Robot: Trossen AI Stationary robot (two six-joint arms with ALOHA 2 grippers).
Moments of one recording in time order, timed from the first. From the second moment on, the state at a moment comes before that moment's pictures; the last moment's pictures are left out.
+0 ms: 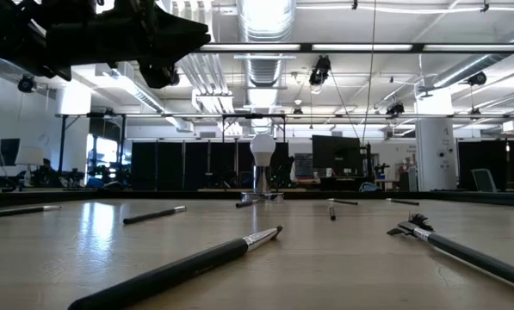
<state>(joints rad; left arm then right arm) 0.03 1.14 0.33 1.01 -0.03 -0.28 0.88 1.44 1.28 -1.10 0.95 1.63</state>
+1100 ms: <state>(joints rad) 0.03 1.14 0.33 0.94 -0.05 -0.28 1.17 1.80 1.30 -1.50 0.89 2.14</state>
